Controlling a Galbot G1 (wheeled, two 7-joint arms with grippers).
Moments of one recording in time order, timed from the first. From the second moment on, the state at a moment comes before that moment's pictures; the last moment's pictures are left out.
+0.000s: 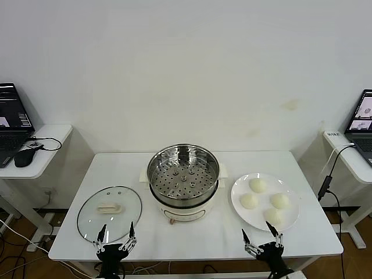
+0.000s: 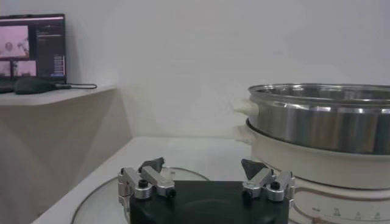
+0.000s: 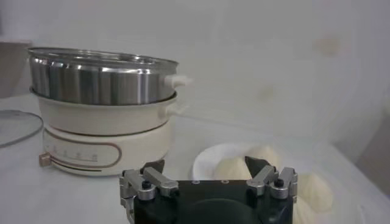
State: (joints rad) left arm 1.73 -1.39 -0.46 -2.05 -0.09 -0.05 -0.24; right arm -1.71 1.26 0.63 2.02 0.06 0.03 -0.11
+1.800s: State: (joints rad) left arm 1.69 -1.36 -0.57 -2.06 -0.01 0.04 -0.24; right arm -0.17 0.78 -0.42 1.07 -0.42 0.11 -1.02
